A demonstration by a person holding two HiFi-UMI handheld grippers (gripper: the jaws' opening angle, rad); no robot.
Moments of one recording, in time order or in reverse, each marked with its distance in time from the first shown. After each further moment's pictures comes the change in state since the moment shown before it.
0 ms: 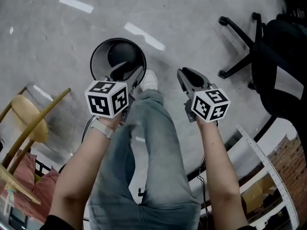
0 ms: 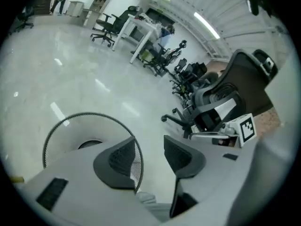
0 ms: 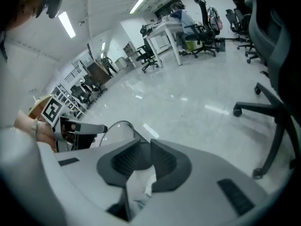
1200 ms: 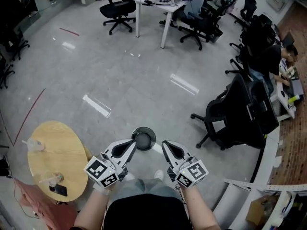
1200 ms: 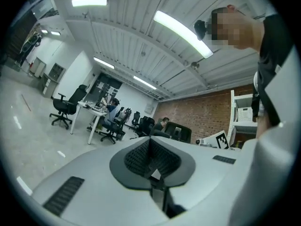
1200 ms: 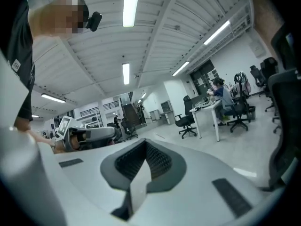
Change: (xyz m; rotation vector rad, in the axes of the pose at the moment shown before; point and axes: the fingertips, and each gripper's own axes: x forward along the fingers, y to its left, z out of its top) left arm -0.564 -0.308 0.189 0.468 -0.665 -0.365; right arm -0.410 0.444 0.238 -0.329 -0.670 0.246
